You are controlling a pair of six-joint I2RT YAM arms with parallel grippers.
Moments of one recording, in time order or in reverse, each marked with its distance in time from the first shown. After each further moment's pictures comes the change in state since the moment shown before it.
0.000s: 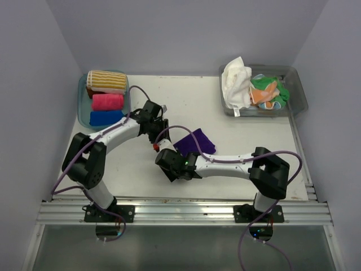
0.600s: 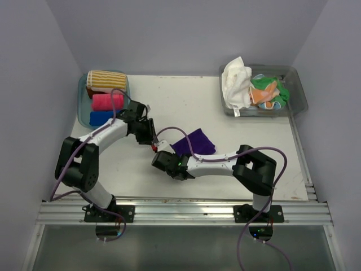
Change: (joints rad) left arm 0.142 -0.022 -0.051 -0.014 0.018 0.000; right arm -0.003 0.142 0.033 0.042 0.119 -0.035
